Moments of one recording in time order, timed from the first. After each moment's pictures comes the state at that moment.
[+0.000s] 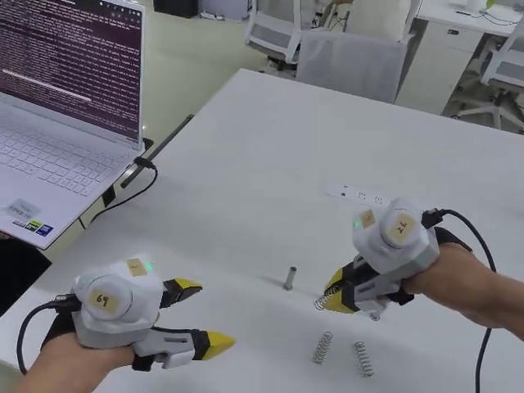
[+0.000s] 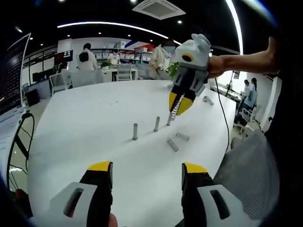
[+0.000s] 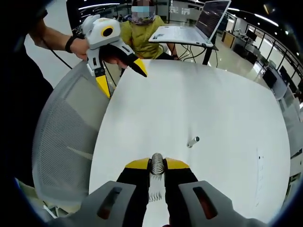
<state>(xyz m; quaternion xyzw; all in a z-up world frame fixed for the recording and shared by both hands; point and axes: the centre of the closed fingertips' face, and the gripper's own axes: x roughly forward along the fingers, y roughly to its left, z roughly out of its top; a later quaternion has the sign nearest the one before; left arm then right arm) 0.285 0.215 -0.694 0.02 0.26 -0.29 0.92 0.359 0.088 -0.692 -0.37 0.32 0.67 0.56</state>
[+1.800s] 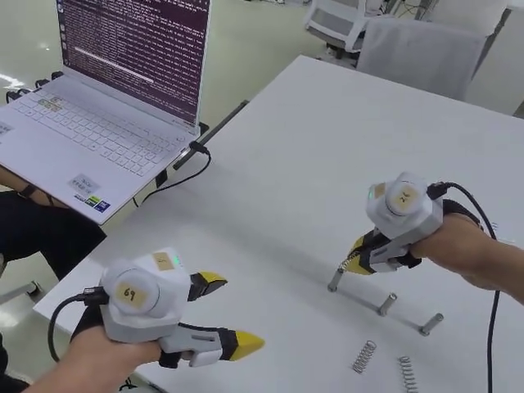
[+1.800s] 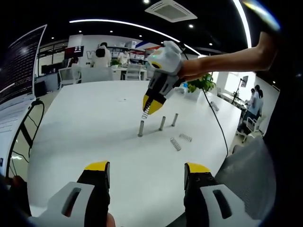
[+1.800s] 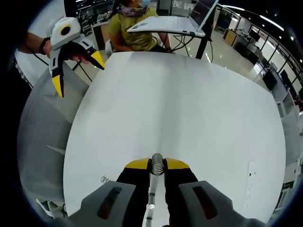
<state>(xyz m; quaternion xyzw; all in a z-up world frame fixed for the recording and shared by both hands) 0.275 0.222 -0.695 -0.01 0.26 -0.26 0.93 0.430 0.137 -0.725 -0.41 0.32 0.65 0.55</state>
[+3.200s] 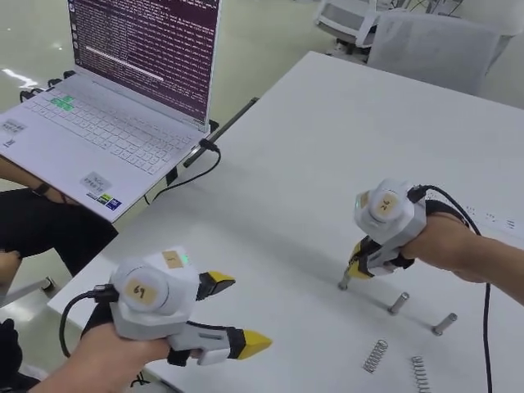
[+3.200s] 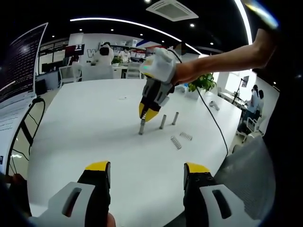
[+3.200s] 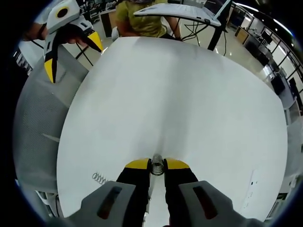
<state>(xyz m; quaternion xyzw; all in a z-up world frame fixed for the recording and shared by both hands) 0.274 0.226 -0.698 -0.01 0.27 -0.26 0.93 0.430 0.145 -0.760 -0.46 0.33 0.65 0.50</state>
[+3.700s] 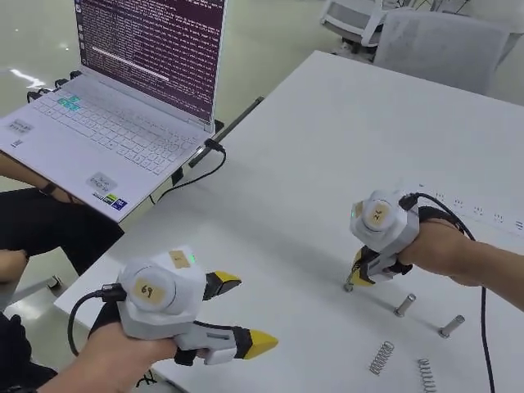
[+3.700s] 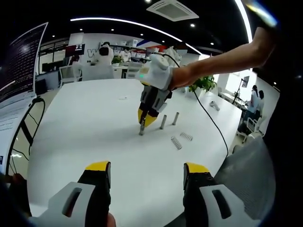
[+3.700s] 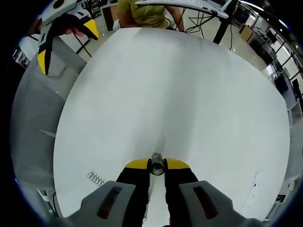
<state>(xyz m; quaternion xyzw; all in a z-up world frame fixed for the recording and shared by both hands) 0.274 0.226 -0.699 -0.01 0.27 -0.26 0.93 0.430 0.144 -0.781 -0.48 0.34 0.65 0.48</state>
